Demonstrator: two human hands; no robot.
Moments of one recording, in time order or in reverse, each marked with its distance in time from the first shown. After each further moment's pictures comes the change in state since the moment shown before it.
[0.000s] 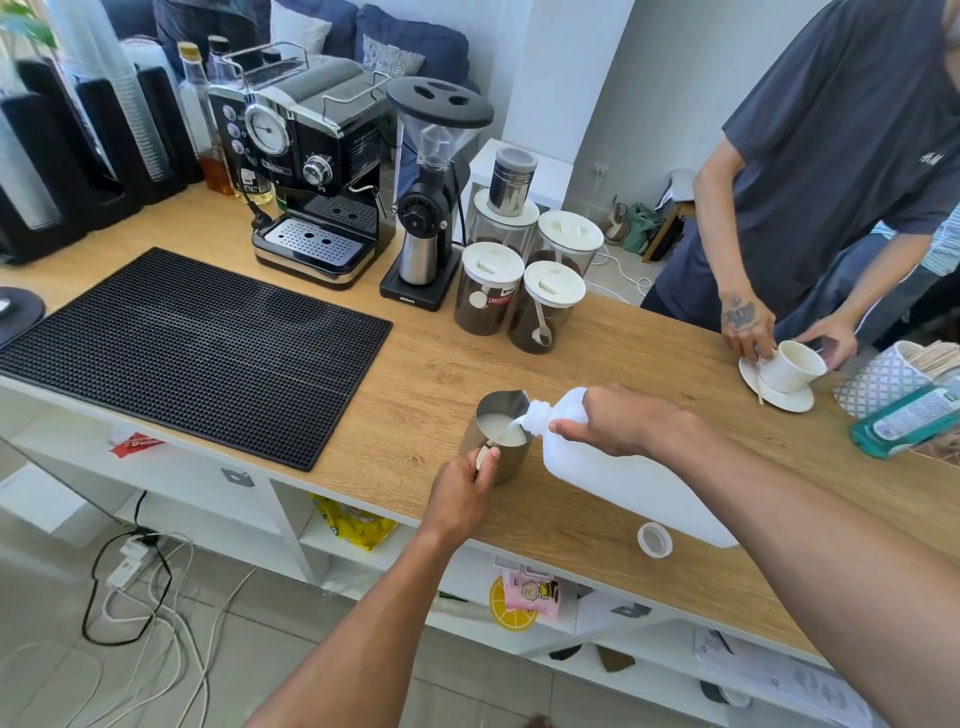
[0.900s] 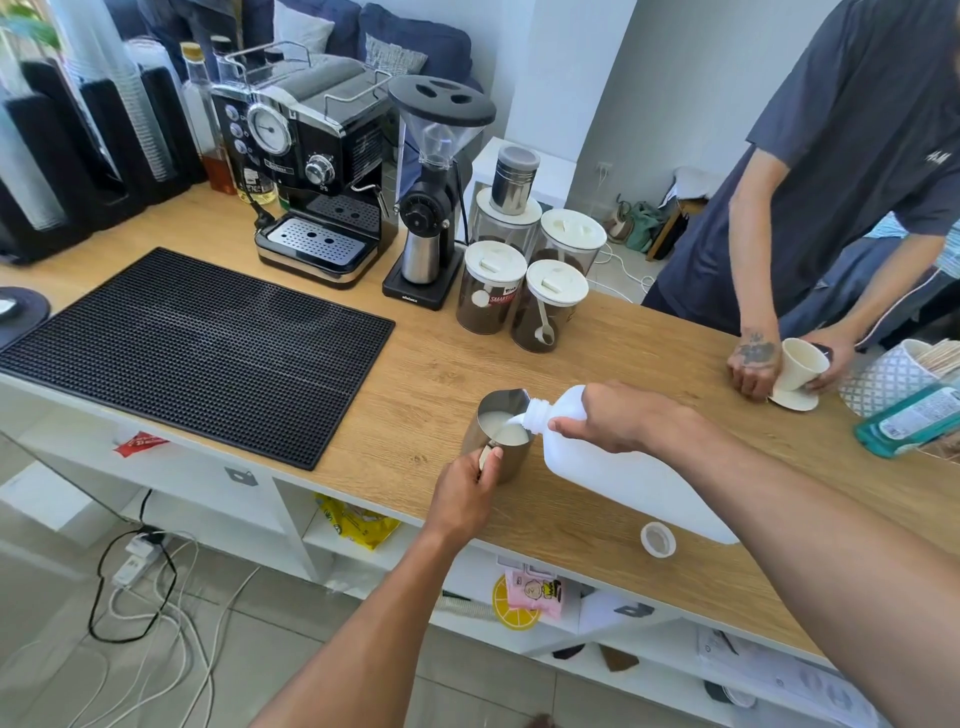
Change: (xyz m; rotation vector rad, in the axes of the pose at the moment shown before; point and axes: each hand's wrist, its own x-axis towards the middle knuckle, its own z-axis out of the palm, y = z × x) left_hand 0.001 -0.004 0.004 -0.011 0.014 0.001; right_hand 0.004 -0.003 -0.002 -0.016 0.000 -0.007
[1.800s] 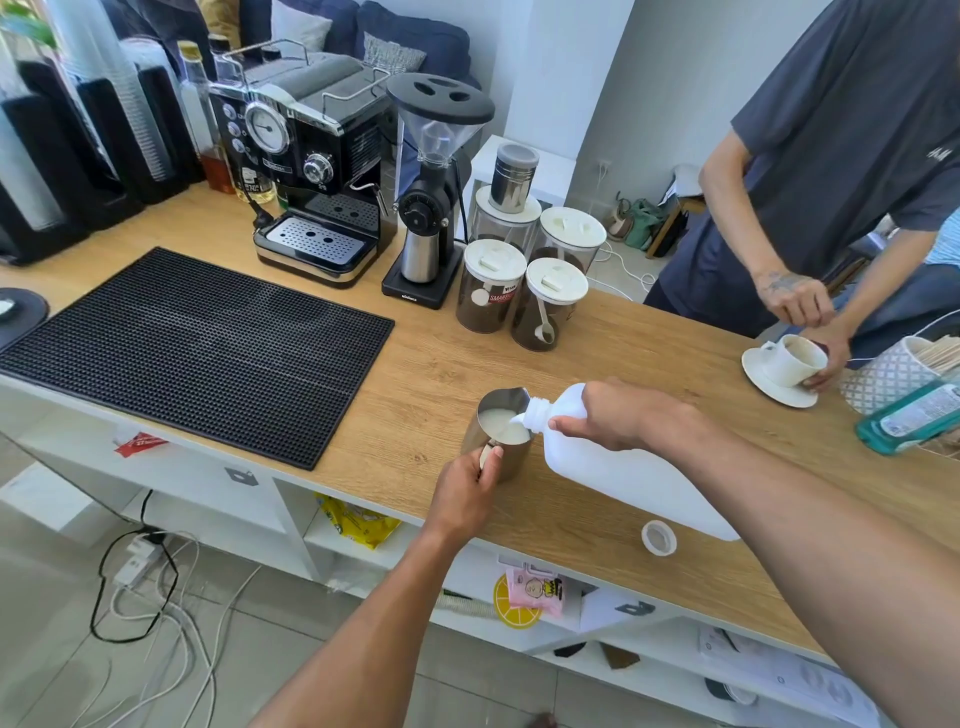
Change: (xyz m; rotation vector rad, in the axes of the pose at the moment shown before) left_hand 0.001 -0.002 0.000 0.021 0.000 0.012; right_hand 0.004 0.002 0.002 -0.013 -0.006 0.010
